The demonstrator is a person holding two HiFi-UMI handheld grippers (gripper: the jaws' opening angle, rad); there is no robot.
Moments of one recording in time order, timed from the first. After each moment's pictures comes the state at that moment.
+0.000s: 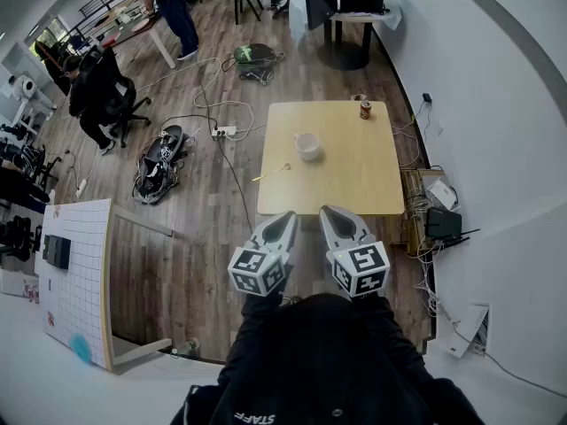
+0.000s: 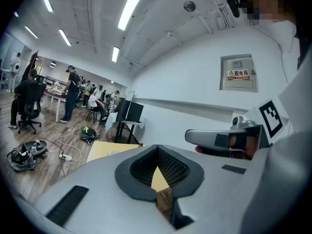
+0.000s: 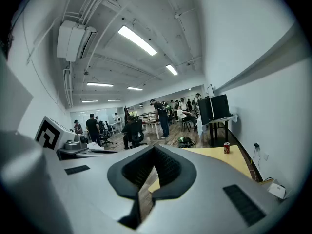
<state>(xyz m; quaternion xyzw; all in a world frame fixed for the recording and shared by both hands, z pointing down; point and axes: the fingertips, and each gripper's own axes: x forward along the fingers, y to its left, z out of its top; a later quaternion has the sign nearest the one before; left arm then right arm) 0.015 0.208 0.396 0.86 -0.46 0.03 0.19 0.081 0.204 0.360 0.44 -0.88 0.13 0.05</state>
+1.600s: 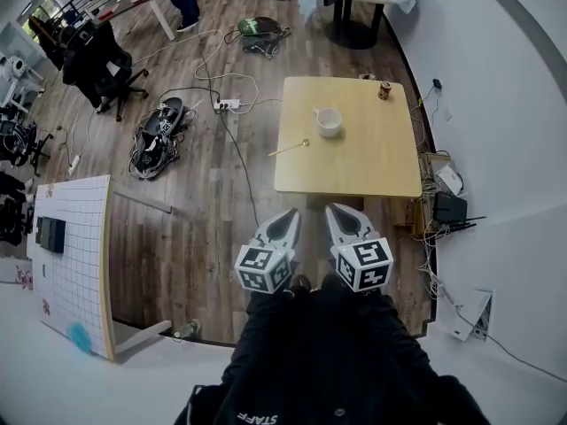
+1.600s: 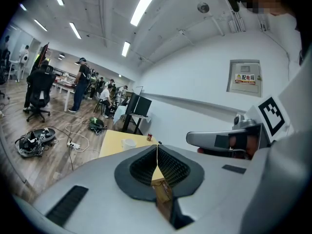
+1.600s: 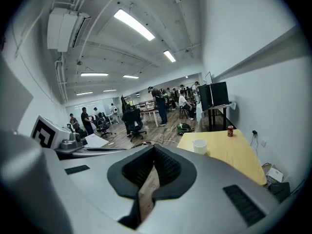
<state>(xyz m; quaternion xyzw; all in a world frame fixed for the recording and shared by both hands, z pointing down) -0.073 0.240 0.443 0.84 -0.48 0.03 0.24 -0.002 0.230 0.412 0.45 -0.87 0.18 0.12</state>
